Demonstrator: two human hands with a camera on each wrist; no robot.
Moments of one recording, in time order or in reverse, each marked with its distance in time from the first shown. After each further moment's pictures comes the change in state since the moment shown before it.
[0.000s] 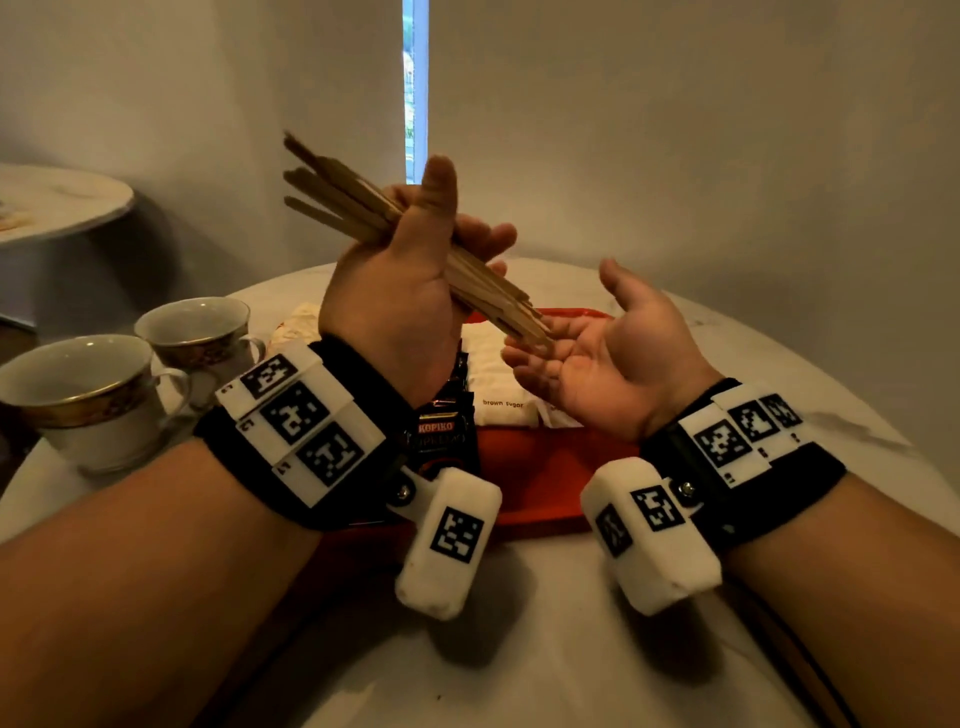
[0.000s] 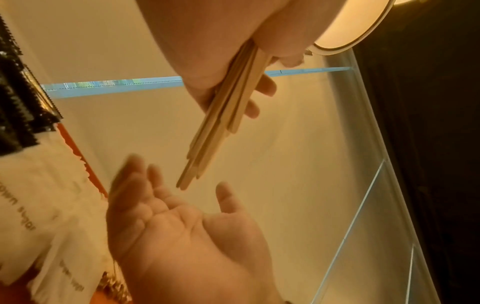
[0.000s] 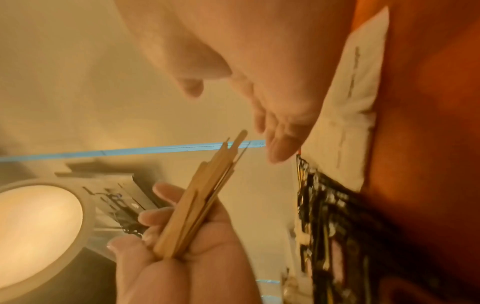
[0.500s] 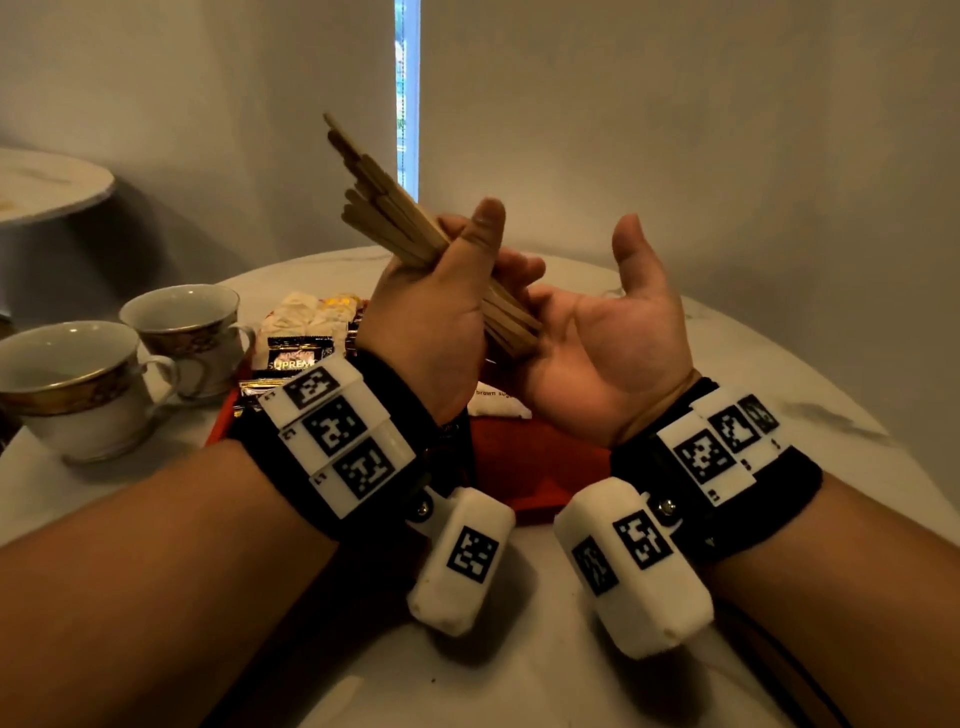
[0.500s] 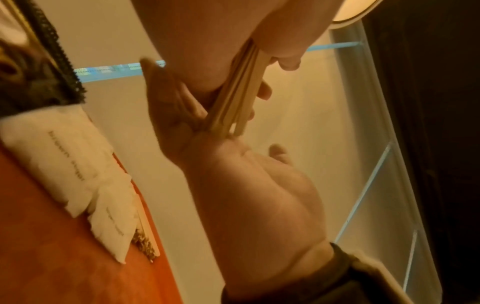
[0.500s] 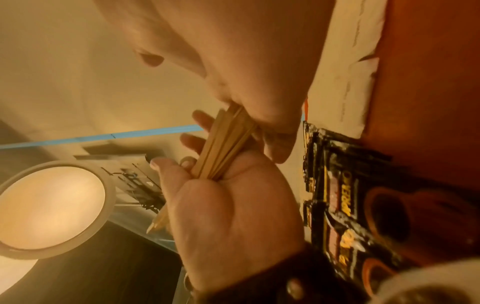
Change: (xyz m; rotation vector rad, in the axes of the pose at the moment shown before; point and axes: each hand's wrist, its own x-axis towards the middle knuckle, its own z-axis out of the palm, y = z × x) left_hand -0.012 -0.020 0.006 0.028 -0.037 -0.038; right_hand -0.003 0.018 0.009 0.318 -0.545 -0.032
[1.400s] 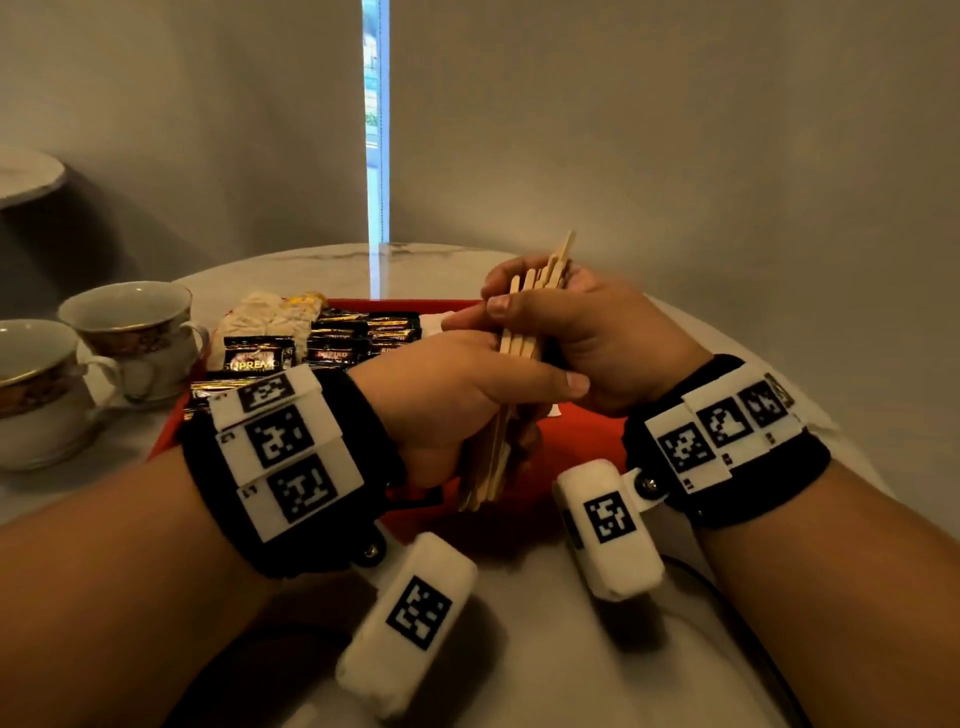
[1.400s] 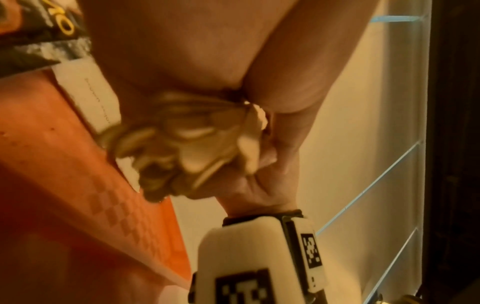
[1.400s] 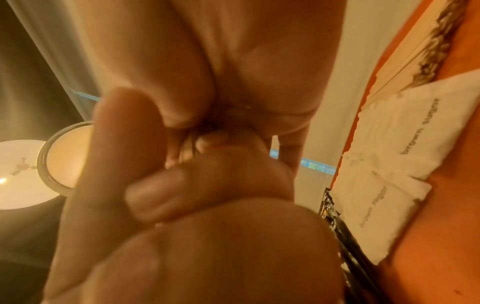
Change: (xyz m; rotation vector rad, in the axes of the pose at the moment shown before) left_hand -0.020 0.000 0.005 0.374 -0.529 -0.671; right_hand -0.016 -0.030 0.008 -0.842 0.244 -0.097
